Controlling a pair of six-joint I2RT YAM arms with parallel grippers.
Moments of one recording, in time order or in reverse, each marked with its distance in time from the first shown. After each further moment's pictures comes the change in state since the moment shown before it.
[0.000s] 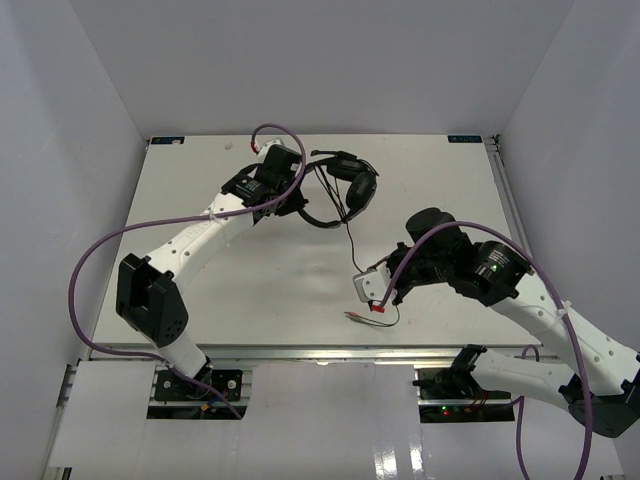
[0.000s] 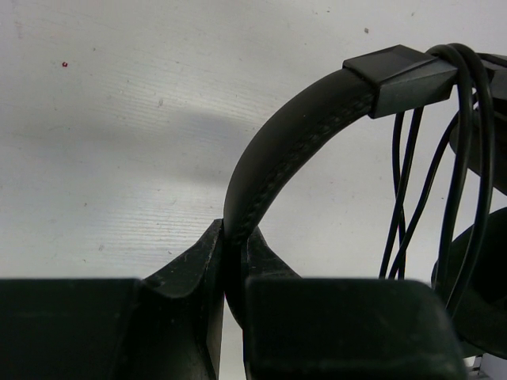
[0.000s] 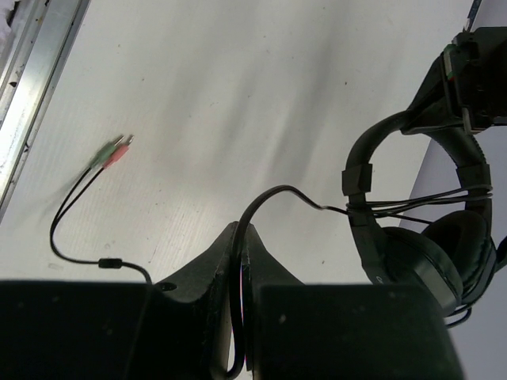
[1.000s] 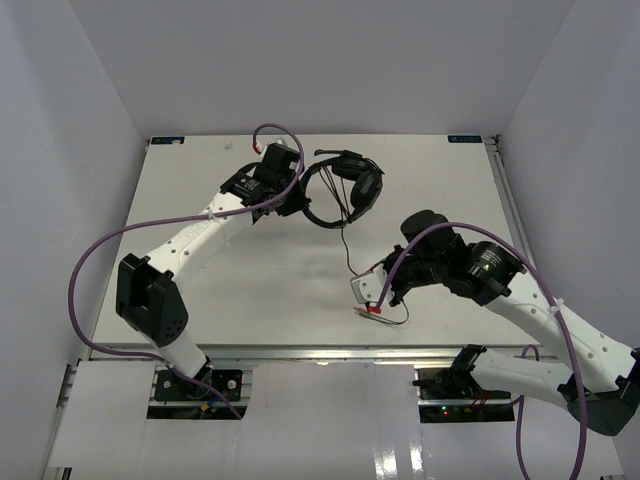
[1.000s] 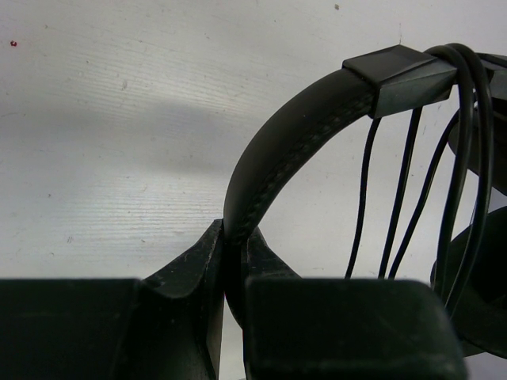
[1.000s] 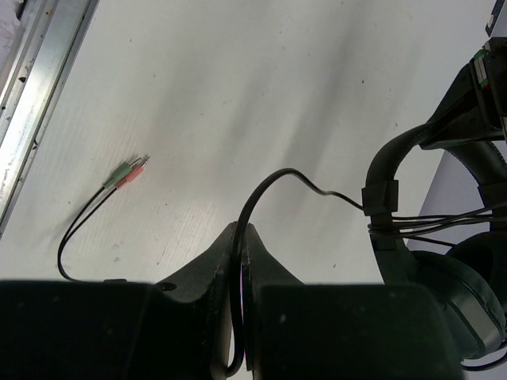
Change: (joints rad) left arm 0.011 0.000 0.003 0.013 0.098 -0.025; right arm 0.000 0.013 -0.033 0.014 -0.004 -0.004
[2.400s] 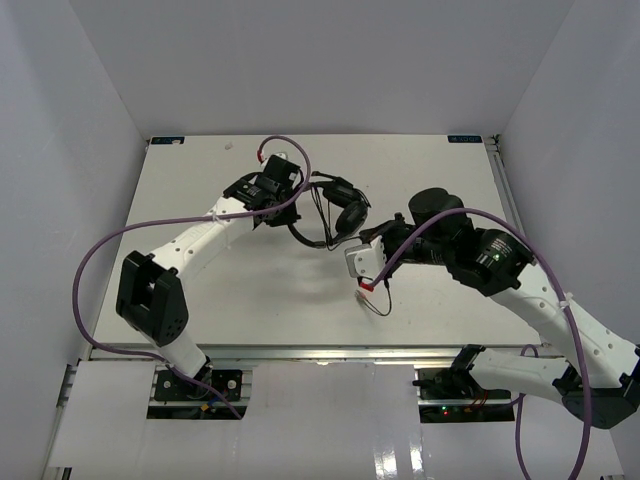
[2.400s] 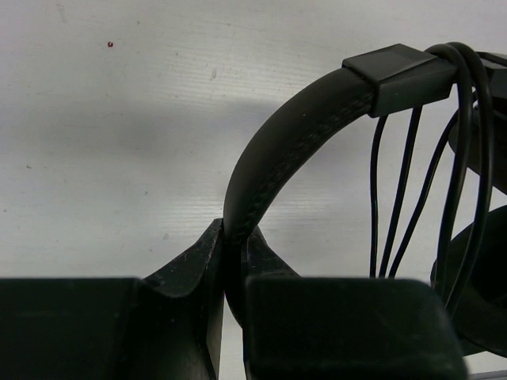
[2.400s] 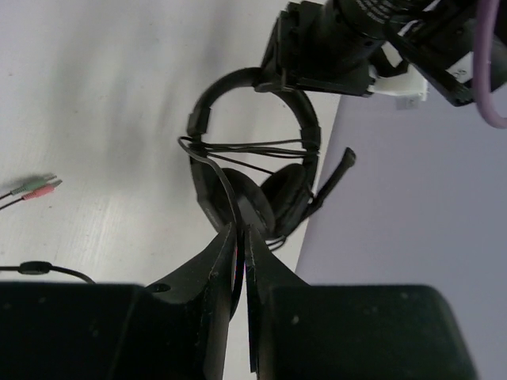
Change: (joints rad) left arm 0.008 0.003 -0.085 -0.033 -0.087 0.197; right arm 0.000 0.051 0.165 0.110 0.116 -0.019
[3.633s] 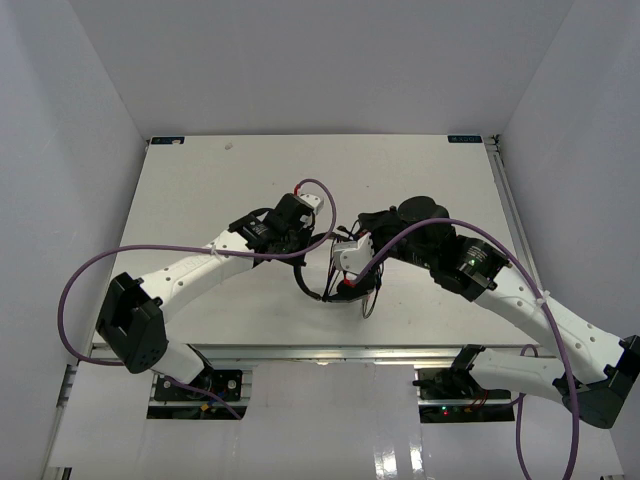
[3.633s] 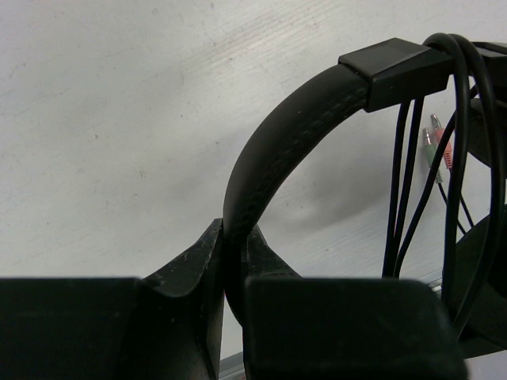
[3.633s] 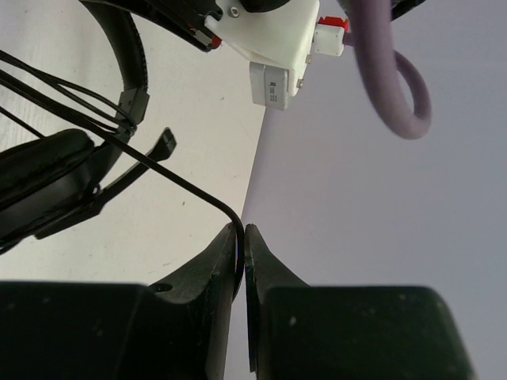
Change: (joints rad) left arm -0.185 -0.170 -0.247 0.034 0.109 0.326; right arm 0.000 -0.004 -0.181 0.298 0.228 -0.107
